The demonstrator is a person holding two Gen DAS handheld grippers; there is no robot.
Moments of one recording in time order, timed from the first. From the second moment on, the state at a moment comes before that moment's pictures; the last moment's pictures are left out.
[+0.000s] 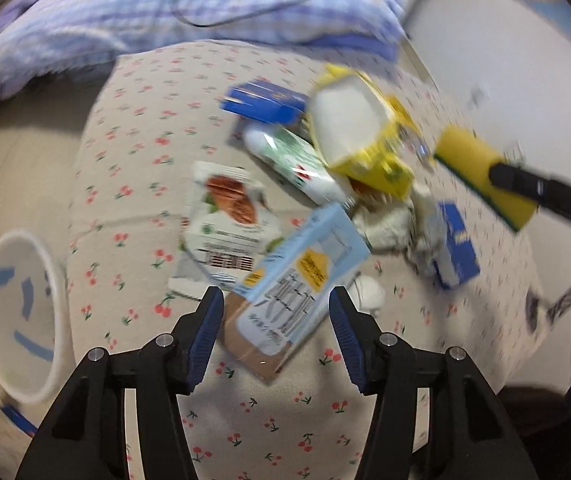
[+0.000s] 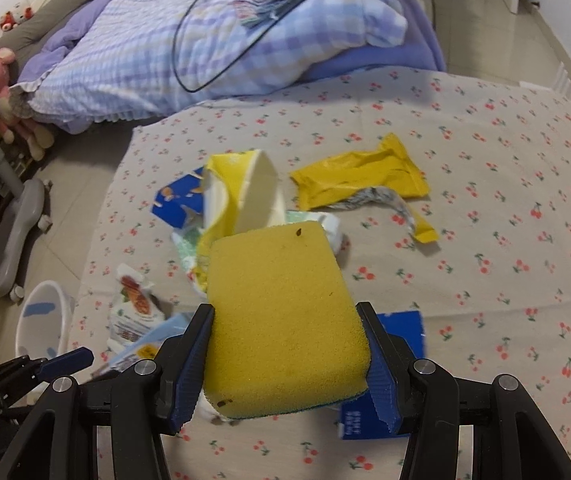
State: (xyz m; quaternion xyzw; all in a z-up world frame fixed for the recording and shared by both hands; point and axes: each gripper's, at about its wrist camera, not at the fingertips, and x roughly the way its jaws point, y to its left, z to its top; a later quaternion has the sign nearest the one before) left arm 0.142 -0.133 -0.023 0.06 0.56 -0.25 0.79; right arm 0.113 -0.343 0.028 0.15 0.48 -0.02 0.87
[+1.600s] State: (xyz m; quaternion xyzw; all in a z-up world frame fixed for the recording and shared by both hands) left arm 0.127 0.011 0.005 0.00 0.51 -0.13 0.85; right arm 0.122 -0.259 0.036 0.12 0.47 0.05 0.87
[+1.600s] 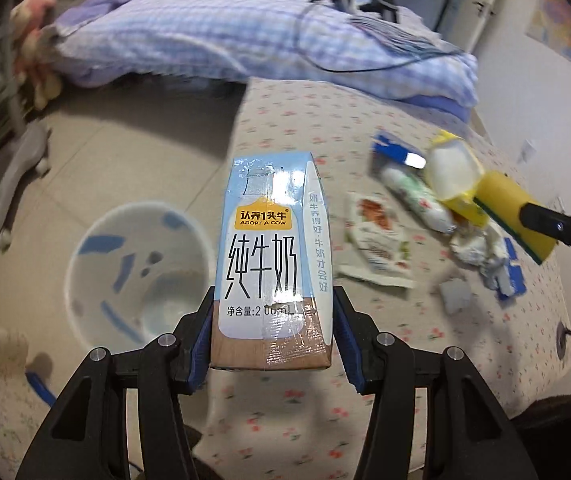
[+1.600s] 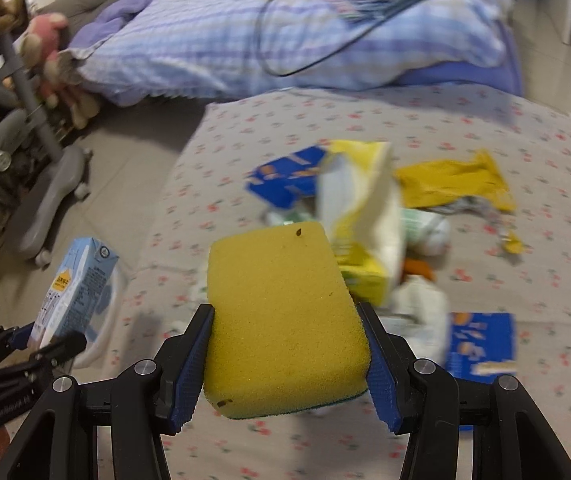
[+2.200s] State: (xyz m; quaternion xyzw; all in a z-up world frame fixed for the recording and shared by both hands) left arm 0.140 0.131 -0.038 -0.06 0.51 -0.01 0.86; right arm 0.173 -0.120 -0.010 0.09 0.49 0.15 0.85
